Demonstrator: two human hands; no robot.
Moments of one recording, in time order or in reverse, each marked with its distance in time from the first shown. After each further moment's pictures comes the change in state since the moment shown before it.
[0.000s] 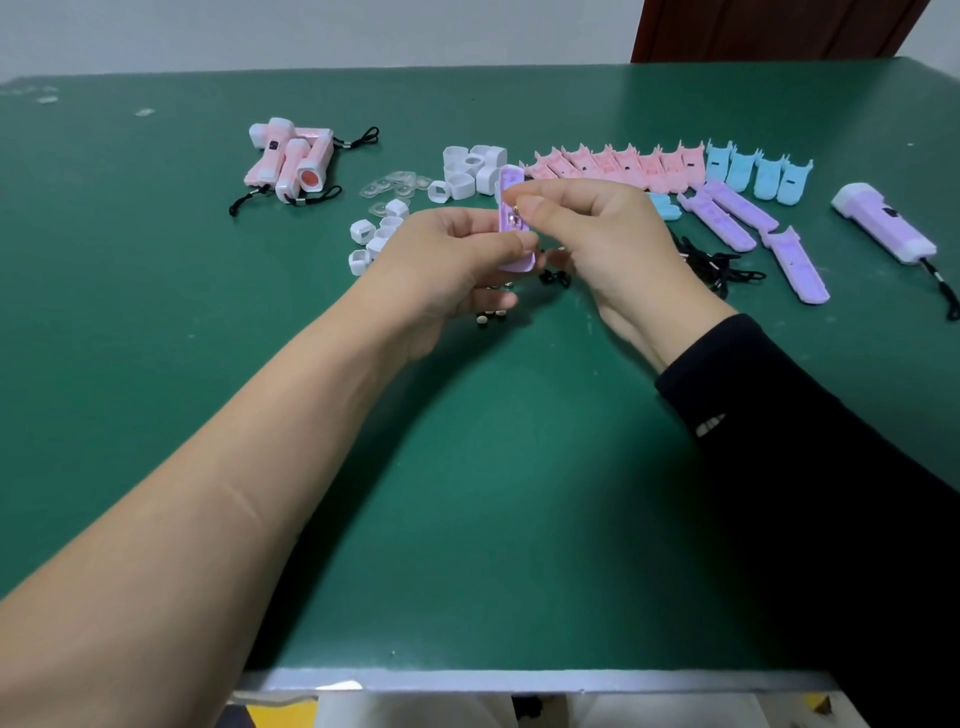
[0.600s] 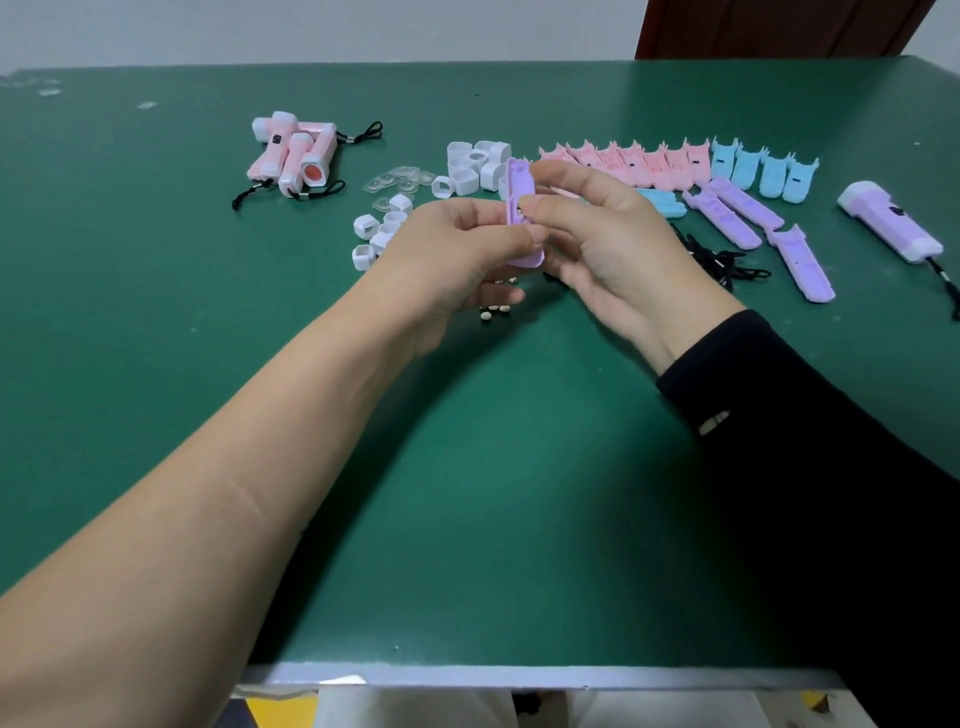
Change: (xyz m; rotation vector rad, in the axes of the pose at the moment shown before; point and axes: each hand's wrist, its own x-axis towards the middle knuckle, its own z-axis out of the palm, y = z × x) left_hand -0.002 0.003 0.002 0.018 0.012 0.017; right_hand -0.001 -0.003 0.003 0.380 -0.011 0.159
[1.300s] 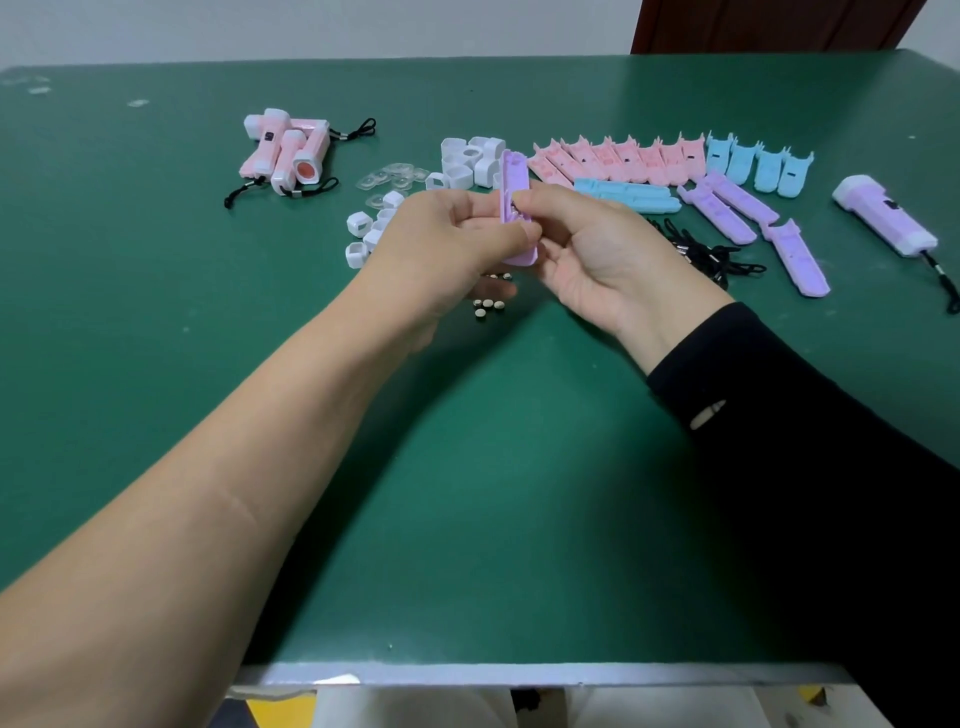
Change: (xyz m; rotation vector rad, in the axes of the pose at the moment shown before) left_hand -0.003 0.002 0.002 0.108 0.029 0.071; right_hand 0.008 0.007 0.003 0.157 -0.037 0.157
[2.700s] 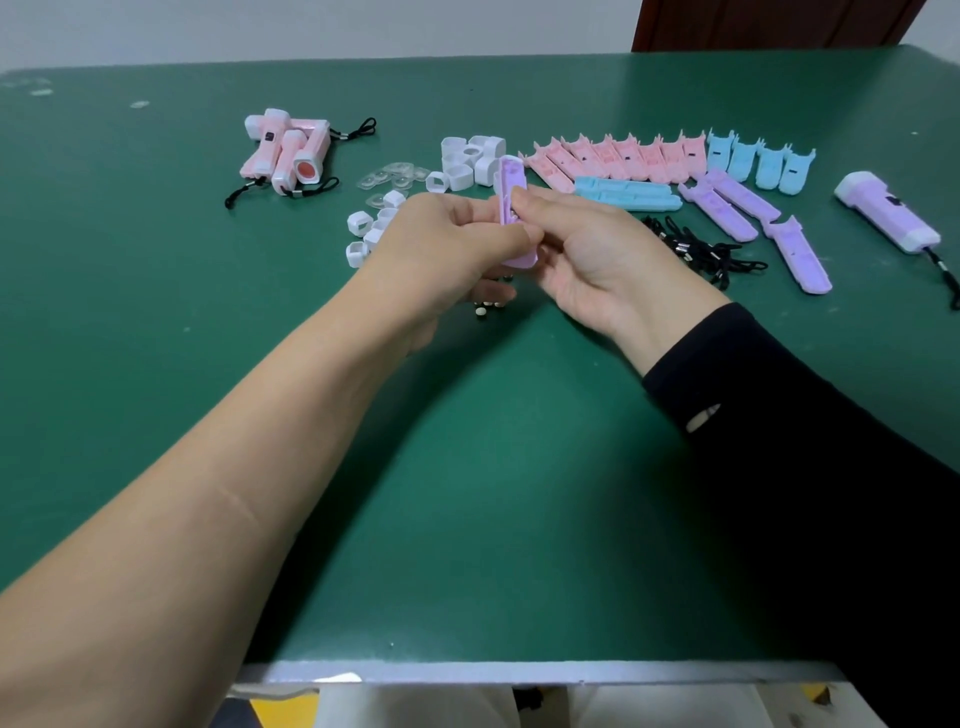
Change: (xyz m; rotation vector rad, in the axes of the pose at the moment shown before) left_hand 0.001 0.000 -0.001 0.019 0.015 -0.062; right_hand -0.007 0.000 0.006 0.018 0.020 0.002
